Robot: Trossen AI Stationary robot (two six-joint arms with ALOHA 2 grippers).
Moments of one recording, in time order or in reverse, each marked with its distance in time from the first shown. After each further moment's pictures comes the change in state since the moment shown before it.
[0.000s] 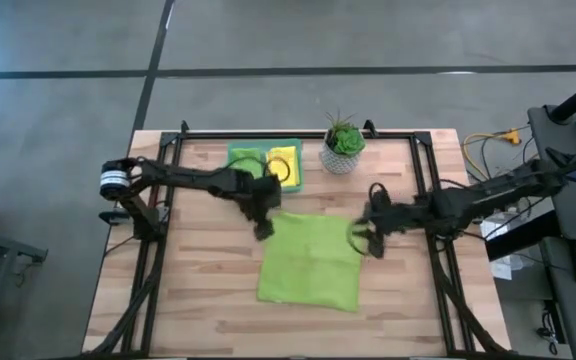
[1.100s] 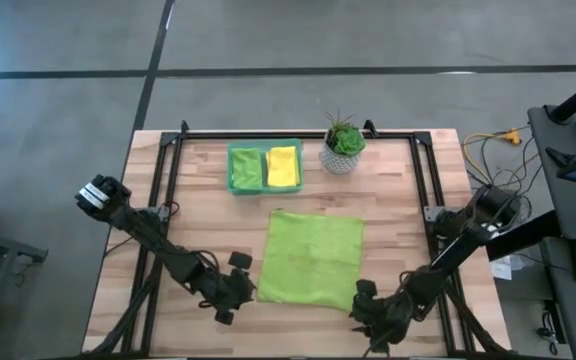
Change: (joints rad) left arm -0.806 -0.093 -0.278 0.457 -0.533 0.045; right arm 0.639 0.691 0.188 0.424 0.062 0.287
